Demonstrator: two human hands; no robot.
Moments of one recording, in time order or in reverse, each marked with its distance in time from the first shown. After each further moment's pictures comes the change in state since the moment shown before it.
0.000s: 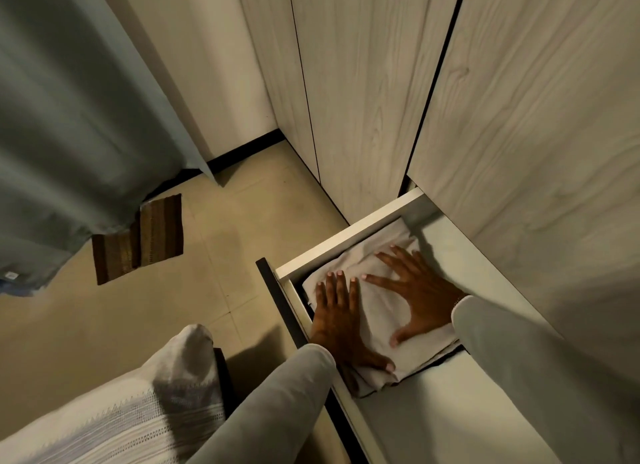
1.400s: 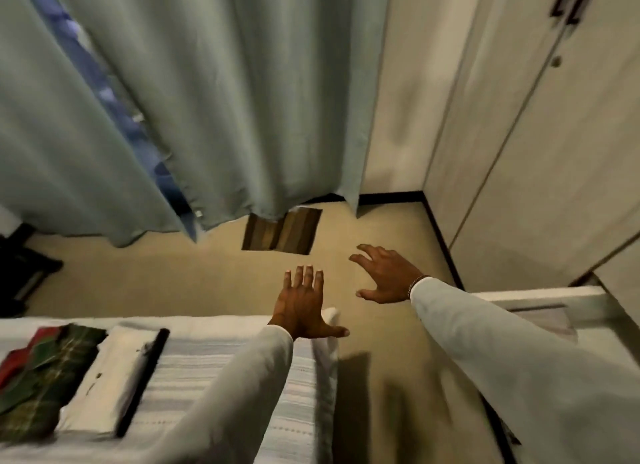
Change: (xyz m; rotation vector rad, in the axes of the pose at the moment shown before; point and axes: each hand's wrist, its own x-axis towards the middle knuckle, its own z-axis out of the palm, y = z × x) left_hand -0.306 -0.298 -0.023 -0.043 0.246 -0.483; right_hand 0.185 -0.383 -0.156 -0.257 0.085 -0.314
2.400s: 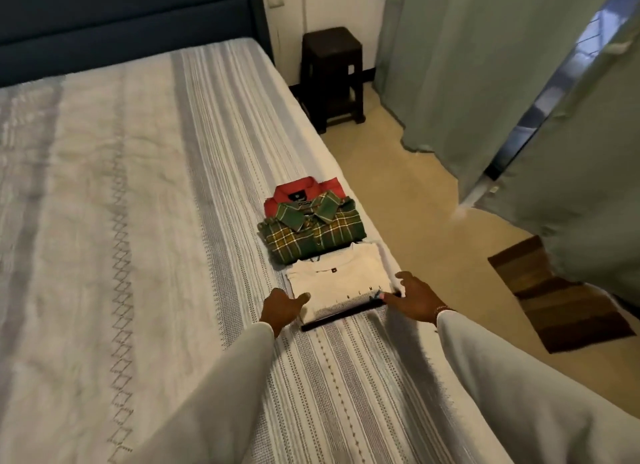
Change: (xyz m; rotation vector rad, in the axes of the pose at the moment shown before) left_hand -0.257 -0.372 0.264 -1.492 0.208 -1.693; right_hand 0.386 -0.468 0.126 0.305 -0.591 -0.449
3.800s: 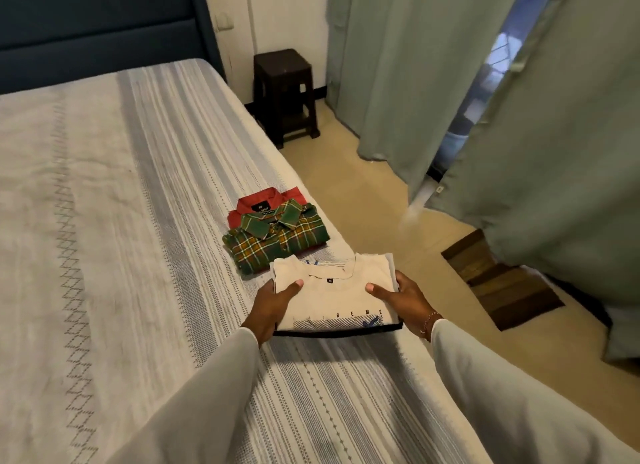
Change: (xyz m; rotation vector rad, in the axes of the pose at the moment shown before) left_hand -0.024 0.027 0.017 -0.596 -0.186 0.147; right_hand -0.063 0.015 0.004 0.966 0.234 0.027
